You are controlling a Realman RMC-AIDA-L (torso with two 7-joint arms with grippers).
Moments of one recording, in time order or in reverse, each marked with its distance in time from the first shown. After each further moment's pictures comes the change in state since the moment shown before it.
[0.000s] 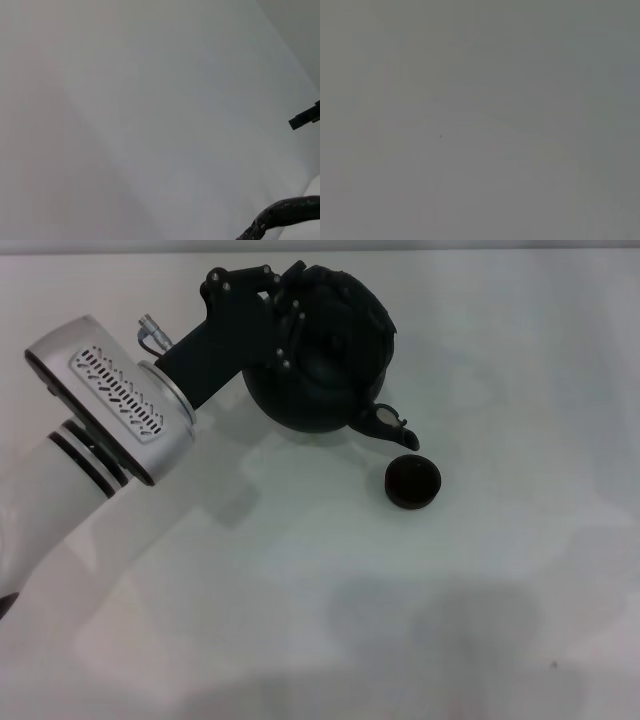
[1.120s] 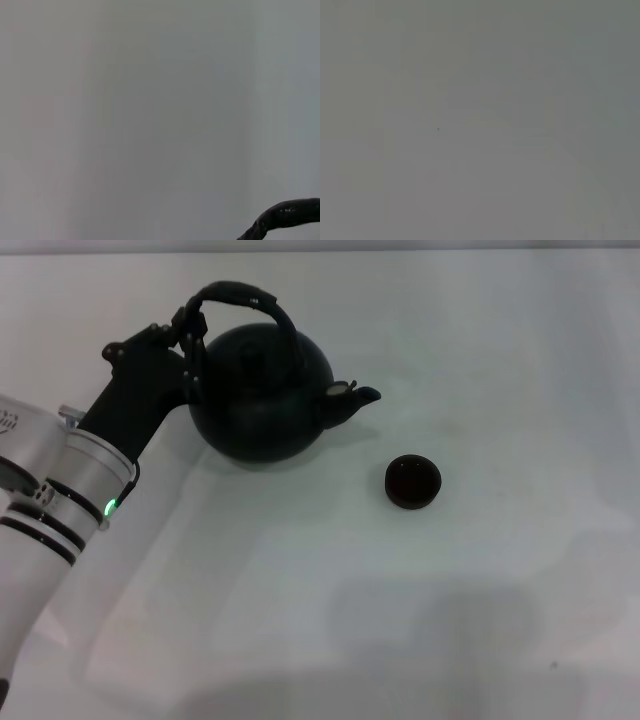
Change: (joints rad) left arm 0.219 -0.006 0.012 0.120 -0.245 -0.062 -0.389; right arm -0.004 0.003 0.000 0.007 0.000 -0.002 0.002
